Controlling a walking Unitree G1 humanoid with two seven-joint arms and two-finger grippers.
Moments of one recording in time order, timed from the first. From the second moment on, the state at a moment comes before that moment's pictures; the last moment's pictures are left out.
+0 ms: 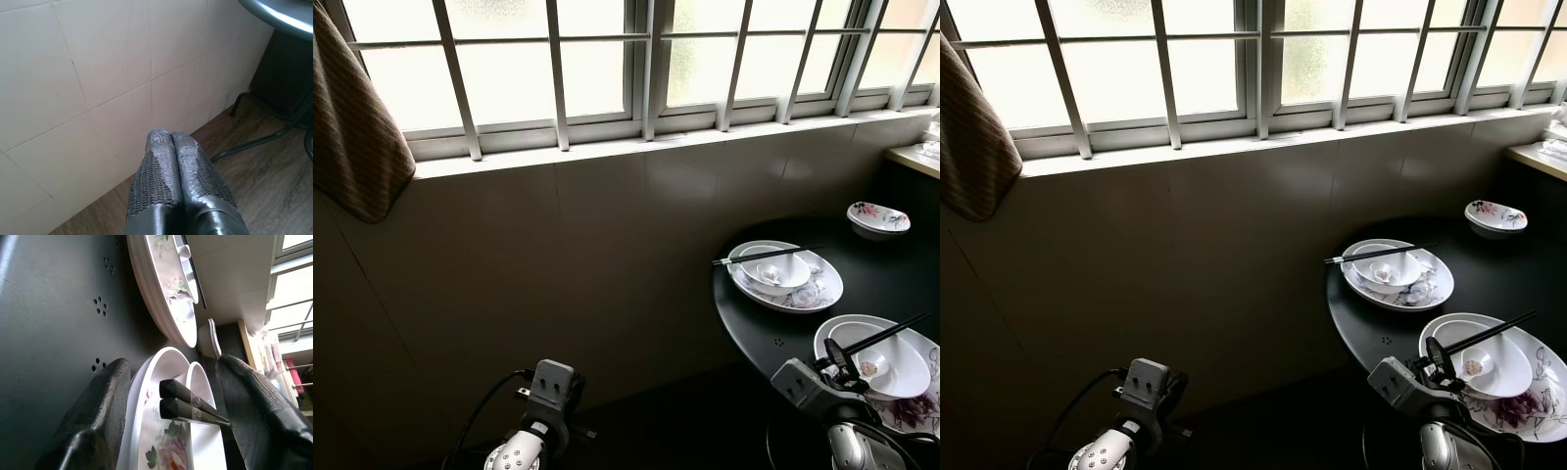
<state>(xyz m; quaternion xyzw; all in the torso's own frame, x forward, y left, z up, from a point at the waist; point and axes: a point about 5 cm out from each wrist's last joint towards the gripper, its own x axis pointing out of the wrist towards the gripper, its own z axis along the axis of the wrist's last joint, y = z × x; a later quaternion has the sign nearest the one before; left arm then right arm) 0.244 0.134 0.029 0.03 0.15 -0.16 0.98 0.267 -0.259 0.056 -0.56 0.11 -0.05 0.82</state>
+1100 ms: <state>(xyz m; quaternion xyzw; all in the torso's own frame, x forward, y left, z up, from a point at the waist) 0.245 0.133 0.029 0.03 0.15 -0.16 0.98 0.274 -0.262 0.055 -0.57 0.09 -0.07 0.81</state>
